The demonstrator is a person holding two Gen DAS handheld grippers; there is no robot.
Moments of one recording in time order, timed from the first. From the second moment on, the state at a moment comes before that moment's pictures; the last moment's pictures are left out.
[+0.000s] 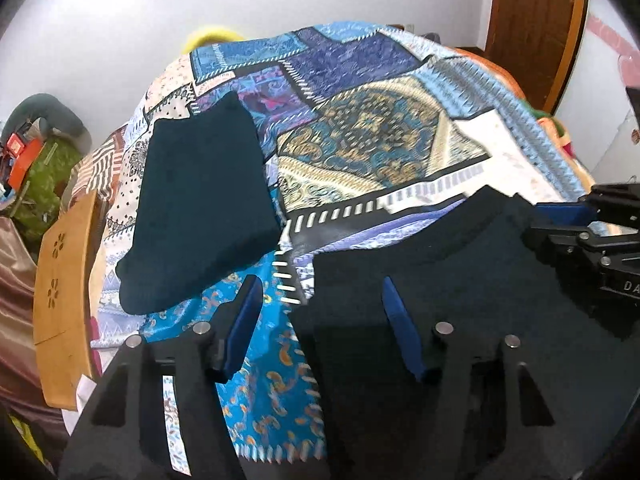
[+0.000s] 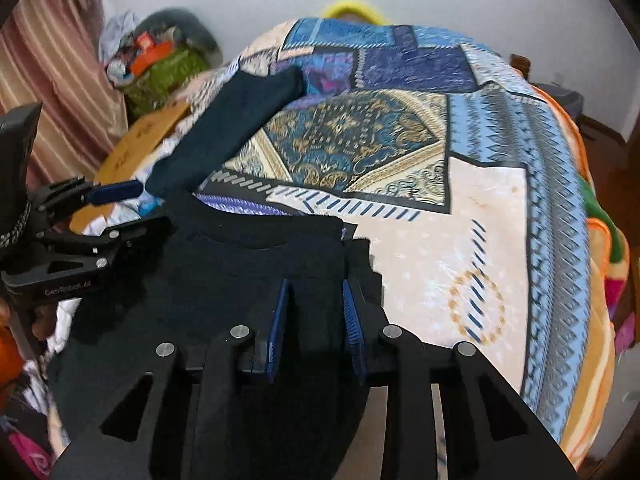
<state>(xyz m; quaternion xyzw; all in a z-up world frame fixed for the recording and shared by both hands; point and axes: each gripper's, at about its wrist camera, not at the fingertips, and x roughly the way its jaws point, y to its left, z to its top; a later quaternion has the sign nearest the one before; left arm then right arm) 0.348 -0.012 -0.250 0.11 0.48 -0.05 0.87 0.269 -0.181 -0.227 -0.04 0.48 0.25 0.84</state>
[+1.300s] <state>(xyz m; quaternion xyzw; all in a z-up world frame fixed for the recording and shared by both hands) 0.169 0.039 -0.251 0.13 0.50 -0.01 0.86 0.126 -0.211 -0.198 -0.04 0.46 0.23 0.86</state>
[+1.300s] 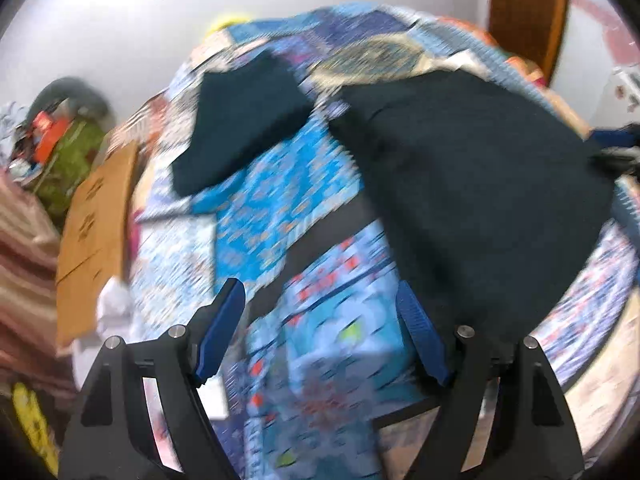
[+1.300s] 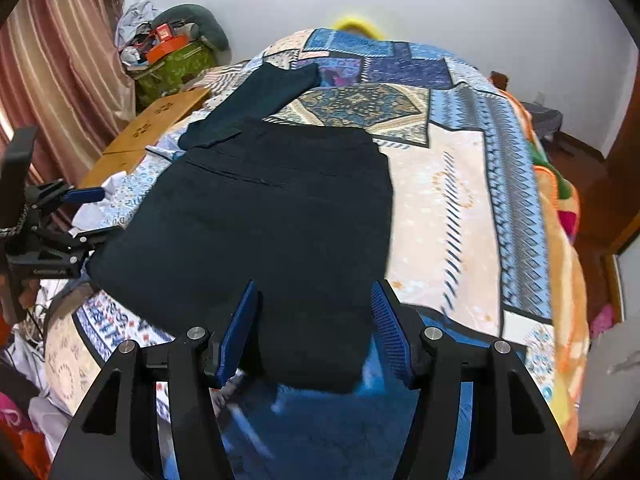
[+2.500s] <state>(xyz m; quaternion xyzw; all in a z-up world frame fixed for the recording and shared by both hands) 0.304 0.009 -0.280 -0.10 0.59 -0.18 0.78 0.218 -0.211 -0.247 0.08 0.56 0.31 0.76</state>
